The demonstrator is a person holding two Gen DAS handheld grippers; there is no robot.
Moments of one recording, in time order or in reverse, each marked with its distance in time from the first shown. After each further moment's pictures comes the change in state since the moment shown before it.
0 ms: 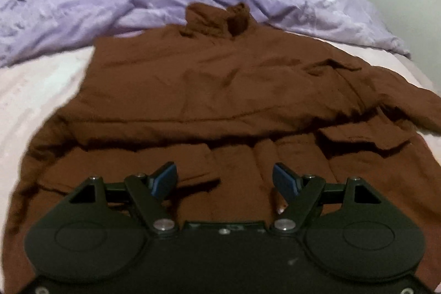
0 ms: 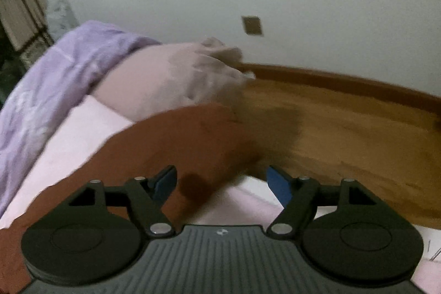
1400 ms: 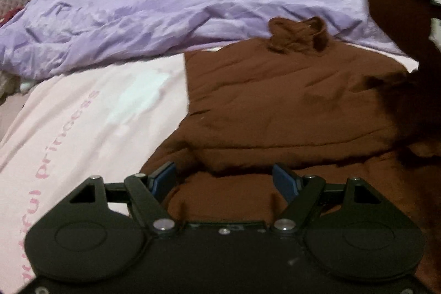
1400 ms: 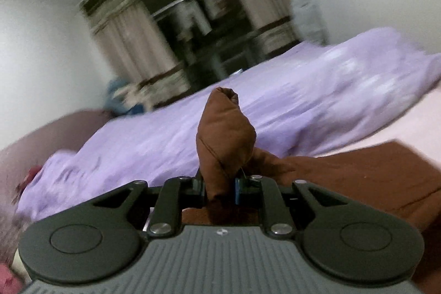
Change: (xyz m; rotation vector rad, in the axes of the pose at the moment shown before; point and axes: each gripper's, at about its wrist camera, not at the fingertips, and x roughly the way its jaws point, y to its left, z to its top) left arm -0.028 0.104 0.022 -0.011 0.003 0.206; right arm -0.208 0.358 -0.225 -0.459 -0.065 0.893
